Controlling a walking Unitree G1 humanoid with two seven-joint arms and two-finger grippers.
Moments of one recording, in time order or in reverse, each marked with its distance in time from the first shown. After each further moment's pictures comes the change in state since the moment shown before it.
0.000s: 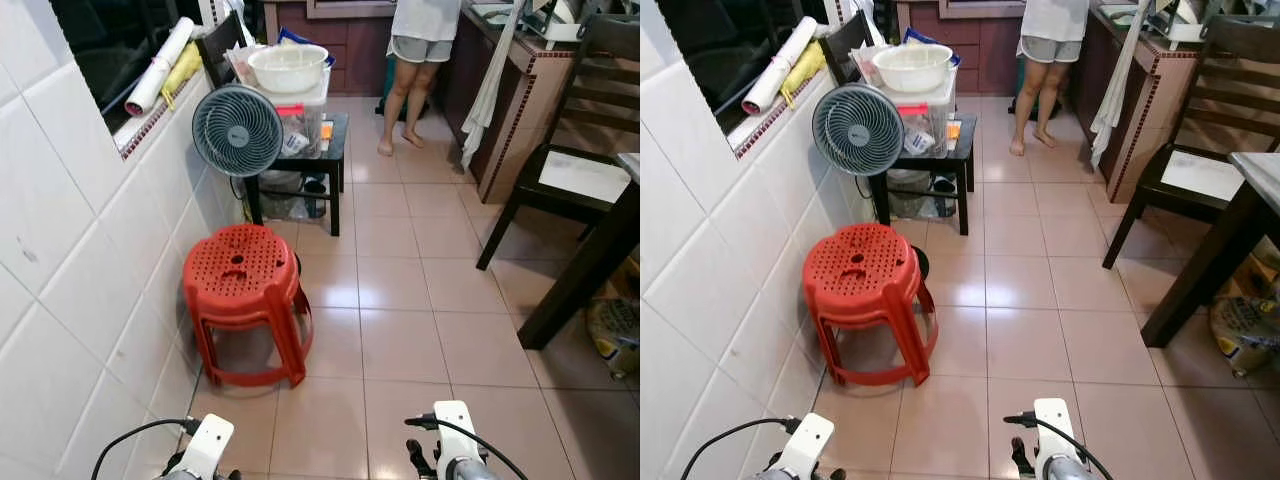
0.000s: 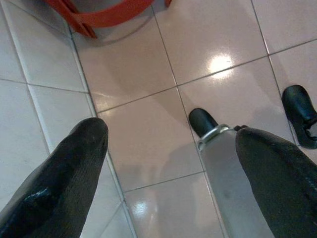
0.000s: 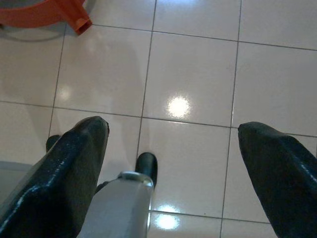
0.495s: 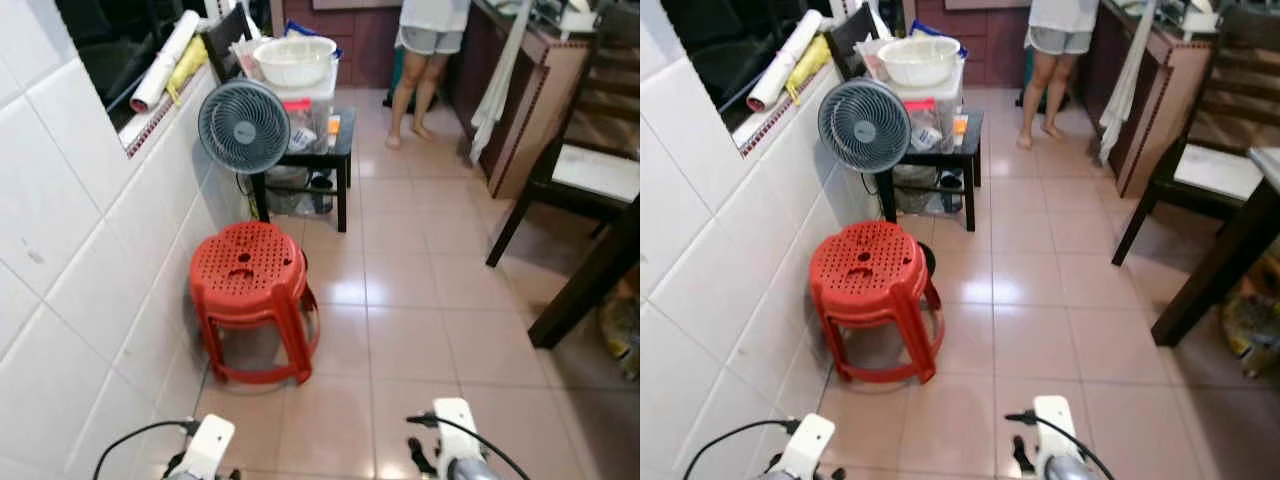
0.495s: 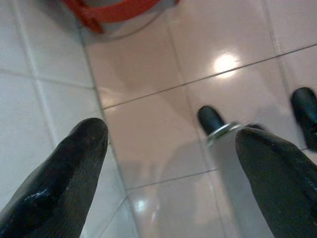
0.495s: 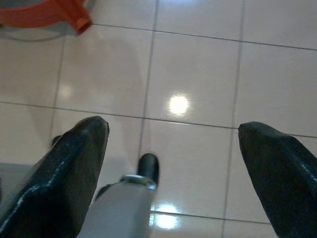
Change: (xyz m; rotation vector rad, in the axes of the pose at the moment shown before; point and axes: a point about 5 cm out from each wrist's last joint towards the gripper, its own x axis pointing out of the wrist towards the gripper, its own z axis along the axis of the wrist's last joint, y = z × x) left arm 0.001 -0.003 0.003 -0.008 -0.012 0.021; right arm 0.001 -0.001 0.004 0.002 -0.011 -0.004
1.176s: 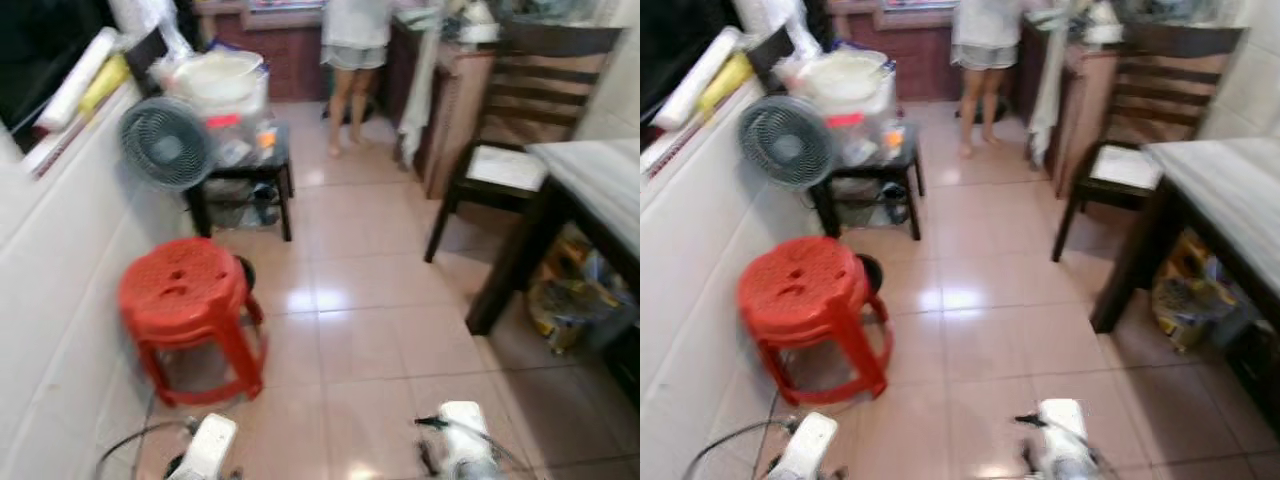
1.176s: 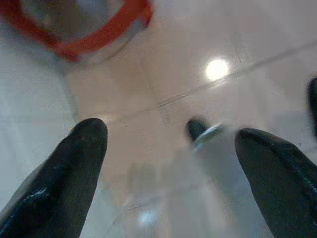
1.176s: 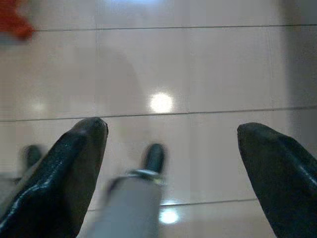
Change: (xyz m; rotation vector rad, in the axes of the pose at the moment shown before) left arm -0.003 0.002 -0.016 -0.035 0.038 0.044; right arm 0.000 0.010 -0.005 0.018 0.017 0.014
